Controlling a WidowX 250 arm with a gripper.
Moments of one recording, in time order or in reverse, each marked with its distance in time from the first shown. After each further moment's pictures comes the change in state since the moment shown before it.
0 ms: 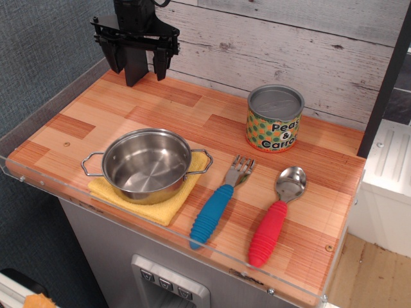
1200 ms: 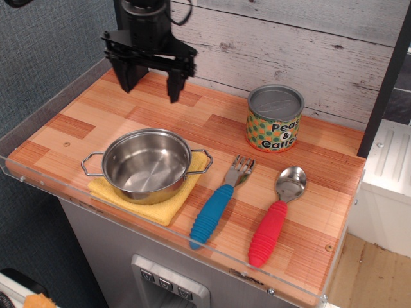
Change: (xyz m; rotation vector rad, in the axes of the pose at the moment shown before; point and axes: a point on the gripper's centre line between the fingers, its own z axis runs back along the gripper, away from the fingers) arm -0.045 -0.037 0.019 -0.004 0.035 -0.081
